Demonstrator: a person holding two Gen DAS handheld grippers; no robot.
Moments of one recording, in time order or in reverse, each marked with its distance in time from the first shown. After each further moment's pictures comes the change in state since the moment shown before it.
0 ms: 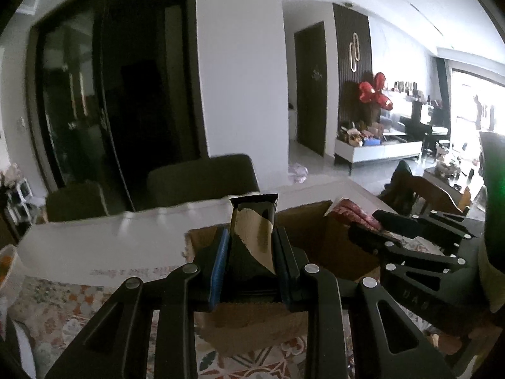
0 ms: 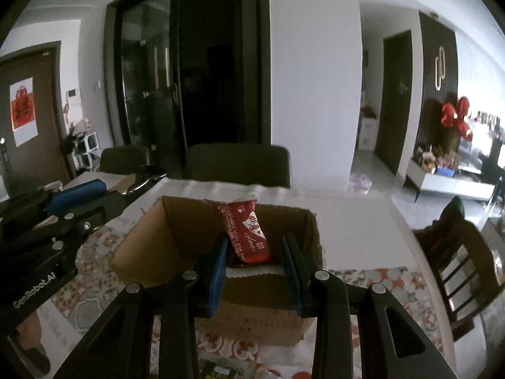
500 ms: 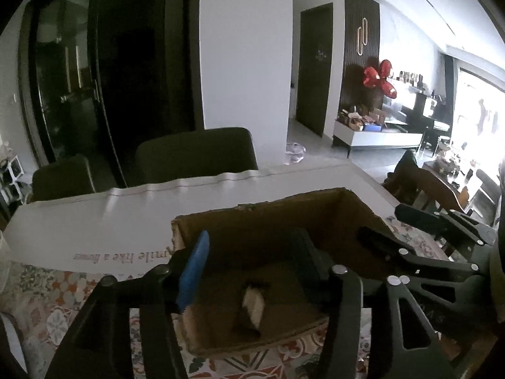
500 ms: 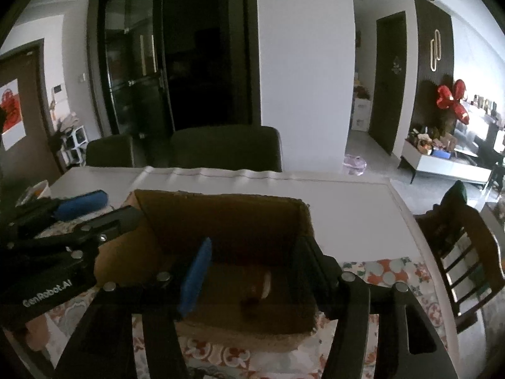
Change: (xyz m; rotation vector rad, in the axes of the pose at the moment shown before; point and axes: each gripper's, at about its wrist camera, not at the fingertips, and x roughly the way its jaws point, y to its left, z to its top) left arm 0.035 0.011 -0.003 -0.043 0.098 -0.007; right arm 0.033 -0.014 0.001 0.031 0.067 -0.045
